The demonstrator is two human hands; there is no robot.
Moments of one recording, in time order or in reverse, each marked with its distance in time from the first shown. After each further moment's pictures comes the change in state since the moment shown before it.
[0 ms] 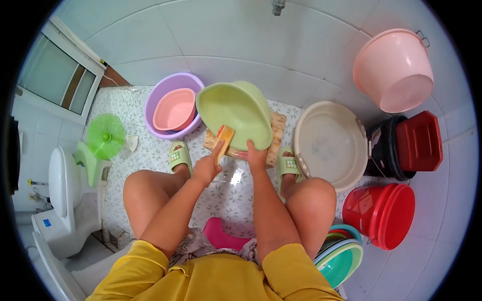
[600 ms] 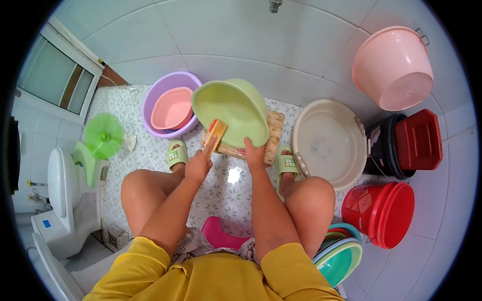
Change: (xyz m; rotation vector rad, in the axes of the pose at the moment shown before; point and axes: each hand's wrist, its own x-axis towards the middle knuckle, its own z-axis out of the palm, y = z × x) left_hand 0.001 -0.011 0.000 0.177 0.168 -0.080; right_hand 0.006 0.004 -0.002 -0.046 -0.062 -0.067
